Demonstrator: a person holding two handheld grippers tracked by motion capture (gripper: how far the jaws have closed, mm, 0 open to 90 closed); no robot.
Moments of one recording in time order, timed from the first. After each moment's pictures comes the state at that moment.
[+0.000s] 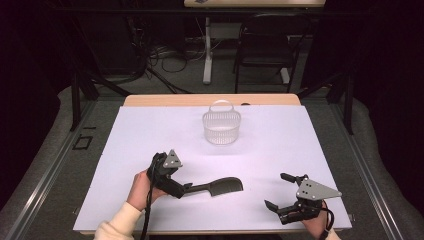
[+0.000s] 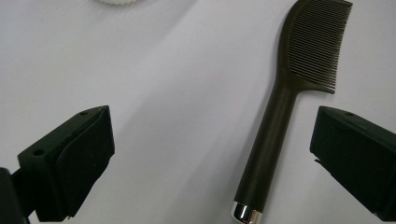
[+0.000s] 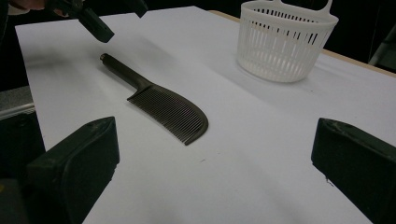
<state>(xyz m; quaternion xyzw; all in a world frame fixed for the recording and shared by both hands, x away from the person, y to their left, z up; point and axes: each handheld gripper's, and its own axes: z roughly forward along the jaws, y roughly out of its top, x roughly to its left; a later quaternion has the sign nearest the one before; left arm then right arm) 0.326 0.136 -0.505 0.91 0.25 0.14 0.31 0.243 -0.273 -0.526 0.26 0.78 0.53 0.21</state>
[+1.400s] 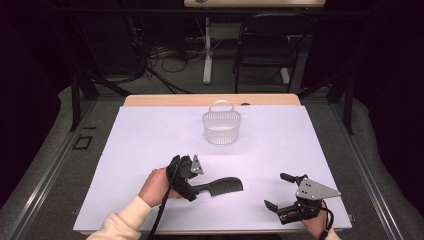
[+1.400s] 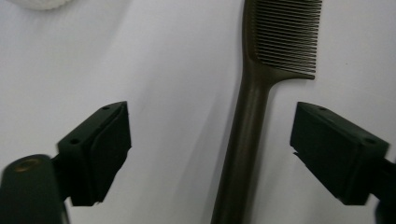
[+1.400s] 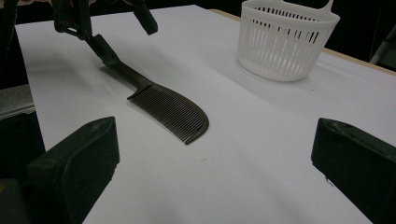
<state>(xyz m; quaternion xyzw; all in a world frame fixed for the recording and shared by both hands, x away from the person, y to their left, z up) 0.329 0.084 -0.507 0.96 0.17 0.12 0.19 0.243 -0.272 -0.526 0.26 0.78 0.53 0.21</state>
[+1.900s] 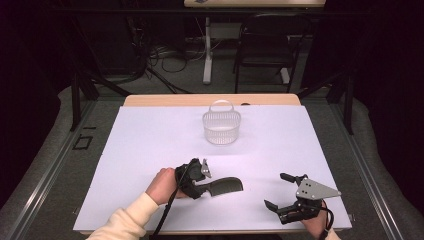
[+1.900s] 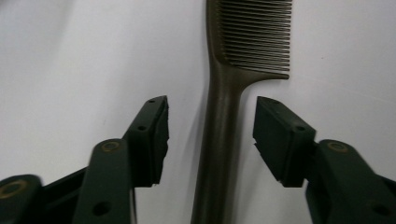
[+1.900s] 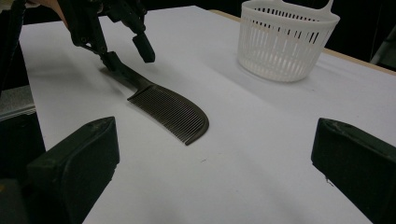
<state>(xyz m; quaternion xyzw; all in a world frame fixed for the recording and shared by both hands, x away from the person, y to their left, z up) 0.333 0.063 -0.514 0.98 0.13 0.08 0.15 0.244 -0.273 -0.526 0.26 0.78 0.53 0.21</state>
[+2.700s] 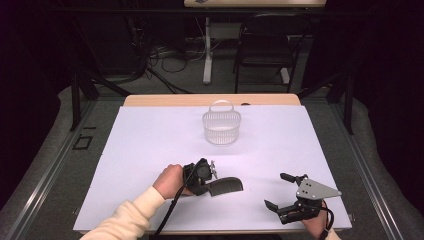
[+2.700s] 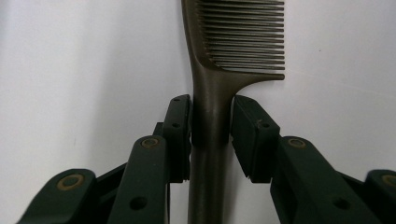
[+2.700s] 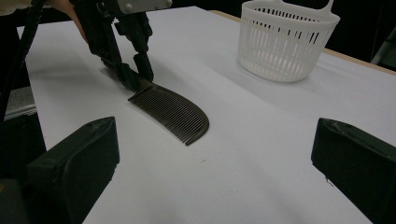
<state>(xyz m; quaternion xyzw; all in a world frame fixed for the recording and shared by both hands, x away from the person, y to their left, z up) 0.348 0.046 -0.524 0.99 0.10 0.02 0.10 0.244 -0.273 -0.526 0.26 0.78 0.53 0.21</state>
